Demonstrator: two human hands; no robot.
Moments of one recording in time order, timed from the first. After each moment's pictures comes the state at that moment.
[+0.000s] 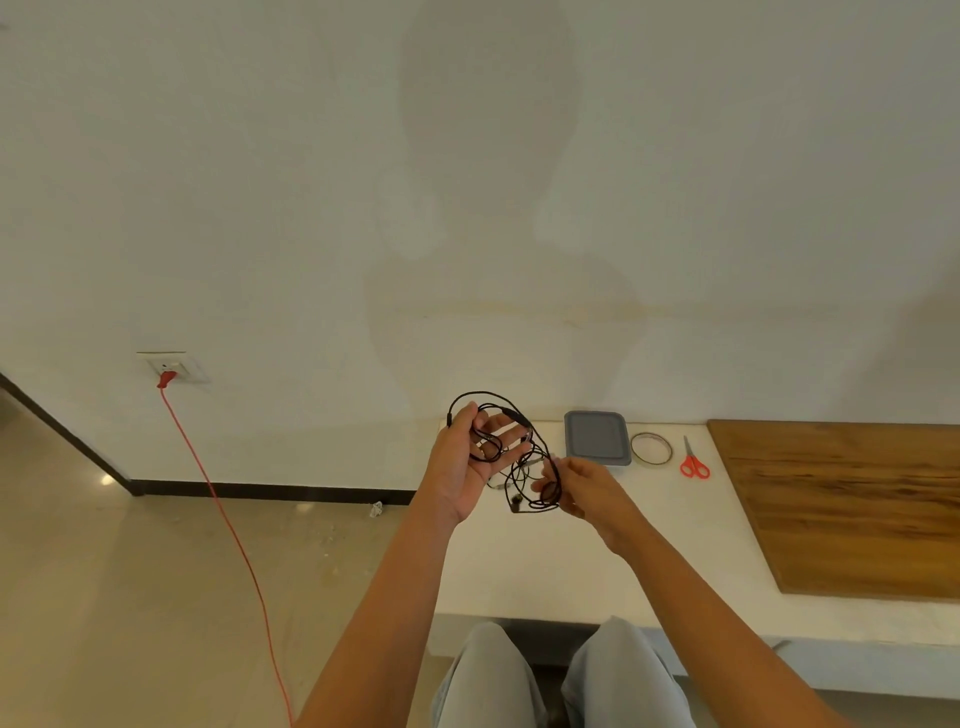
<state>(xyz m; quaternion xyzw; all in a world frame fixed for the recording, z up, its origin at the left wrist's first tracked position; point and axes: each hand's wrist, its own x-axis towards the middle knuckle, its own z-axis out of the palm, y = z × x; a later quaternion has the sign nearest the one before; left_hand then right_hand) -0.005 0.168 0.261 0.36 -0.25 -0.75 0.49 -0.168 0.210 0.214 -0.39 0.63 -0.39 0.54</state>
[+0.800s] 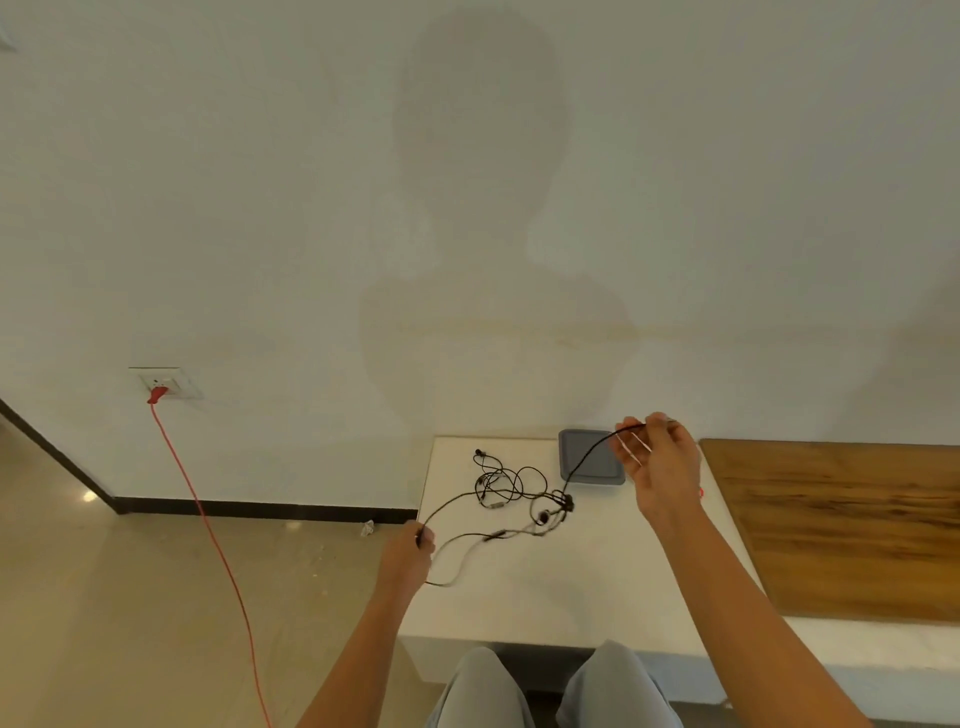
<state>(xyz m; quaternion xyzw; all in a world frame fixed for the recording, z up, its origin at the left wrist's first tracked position) 0.064 0.177 0.138 0.70 -0.56 -0.40 0.21 -0.224 0.195 0.254 -0.12 0.45 -0.75 0.47</state>
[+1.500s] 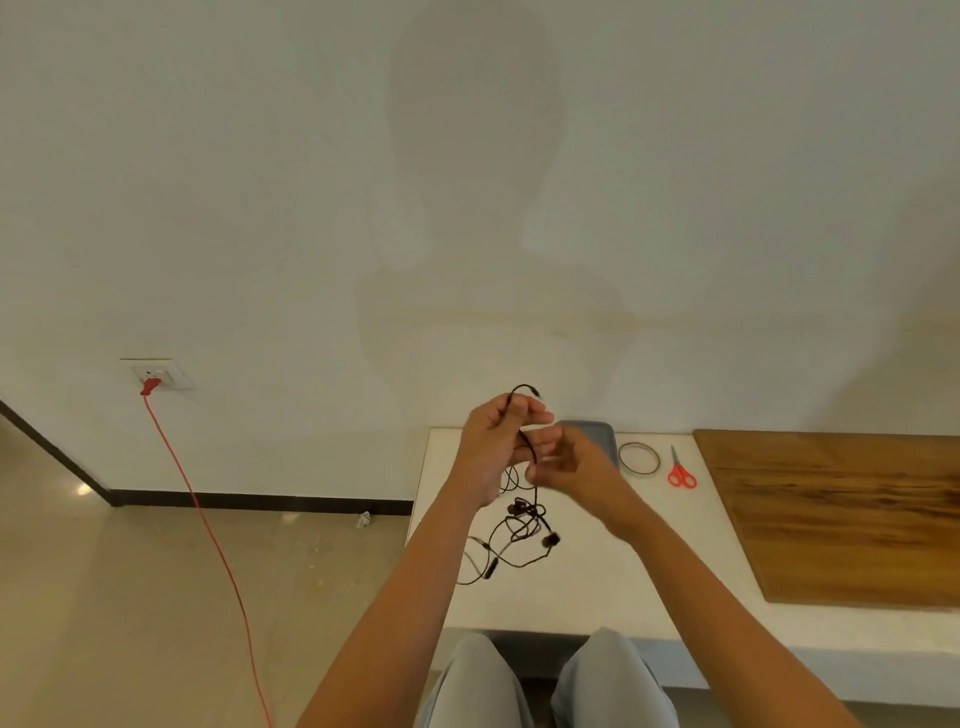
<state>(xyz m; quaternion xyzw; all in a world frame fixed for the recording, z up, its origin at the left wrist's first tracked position) -0.042 0.164 0.278 0.40 -0.48 -0.64 0.44 -0.182 0.204 0.244 -0.52 0.54 -0.44 0.50</state>
